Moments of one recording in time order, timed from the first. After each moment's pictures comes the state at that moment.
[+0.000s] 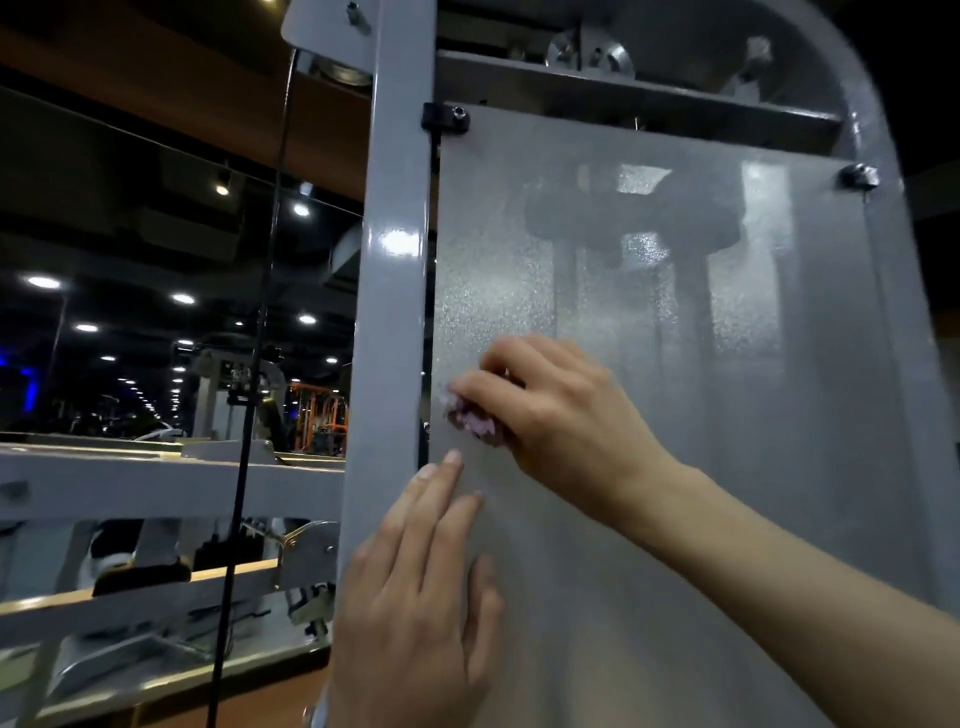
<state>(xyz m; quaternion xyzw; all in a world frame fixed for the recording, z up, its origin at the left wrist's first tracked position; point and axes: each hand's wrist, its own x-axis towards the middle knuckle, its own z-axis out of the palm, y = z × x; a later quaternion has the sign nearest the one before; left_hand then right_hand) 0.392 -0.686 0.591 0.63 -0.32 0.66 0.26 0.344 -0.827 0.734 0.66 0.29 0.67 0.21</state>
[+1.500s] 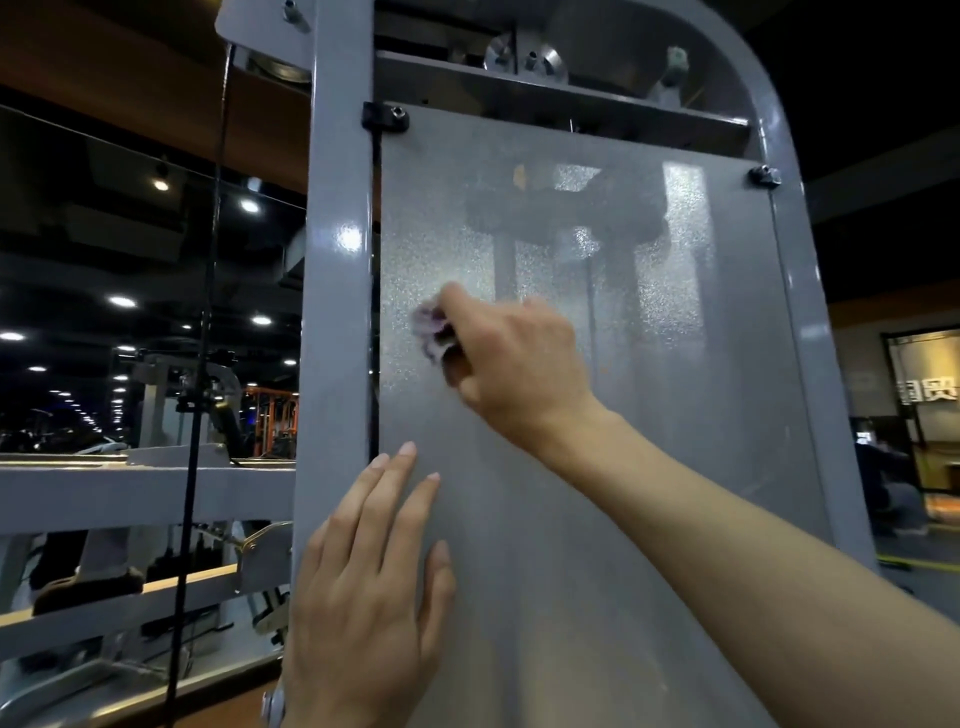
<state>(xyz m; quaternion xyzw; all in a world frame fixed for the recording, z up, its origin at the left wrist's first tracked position) 0.394 -0.686 0.587 0.65 -0.30 0.67 0.20 0.341 -0.823 0.754 0.65 0.17 0.73 0.14</state>
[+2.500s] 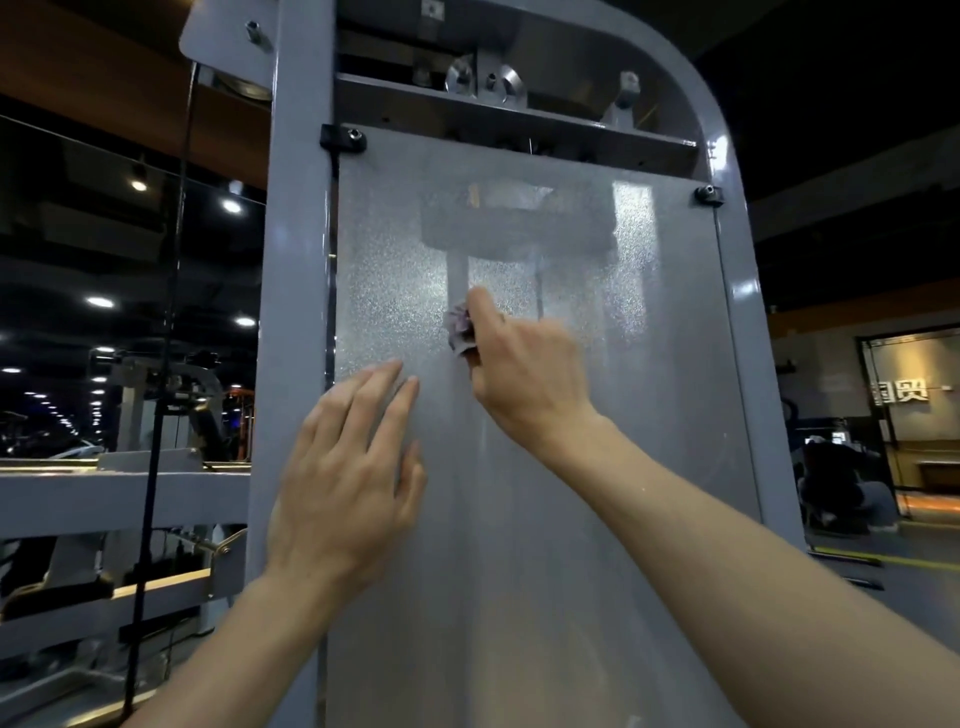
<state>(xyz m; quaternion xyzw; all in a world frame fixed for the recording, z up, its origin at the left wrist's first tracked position) 0.393 -0.702 0.664 0.64 -0.32 0.69 0.13 0.333 -0.871 0.759 0.63 0.07 0.75 0.18</state>
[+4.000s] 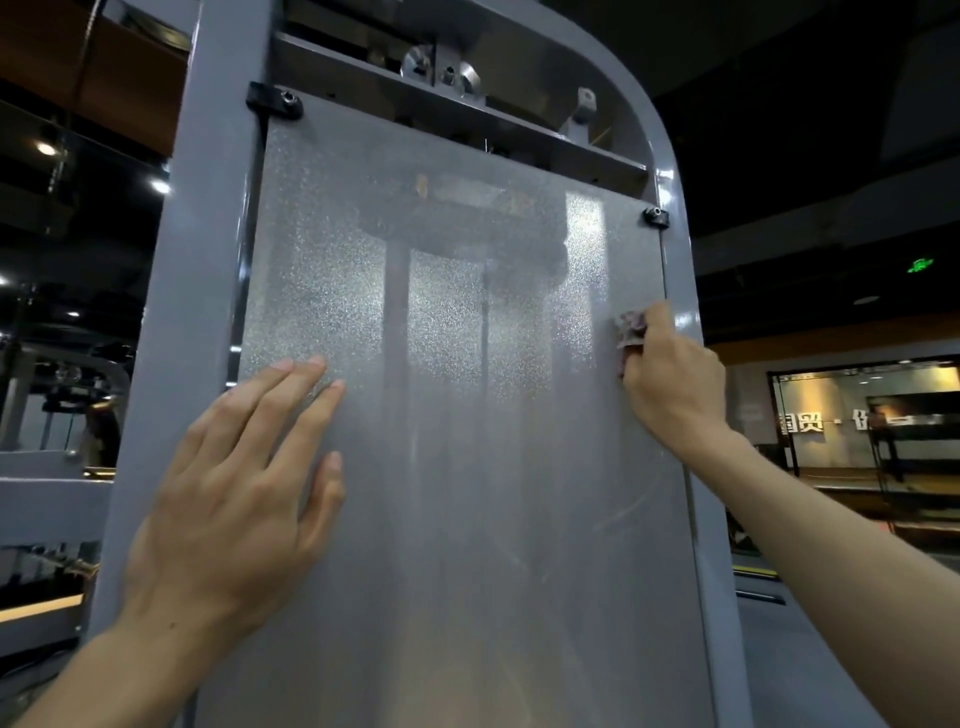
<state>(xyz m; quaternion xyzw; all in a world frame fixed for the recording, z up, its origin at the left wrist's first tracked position) 0.404 -0.706 0.661 0.60 -0.33 0.72 0.15 0.276 -1.043 0.760 0.70 -0.13 0.70 0.06</state>
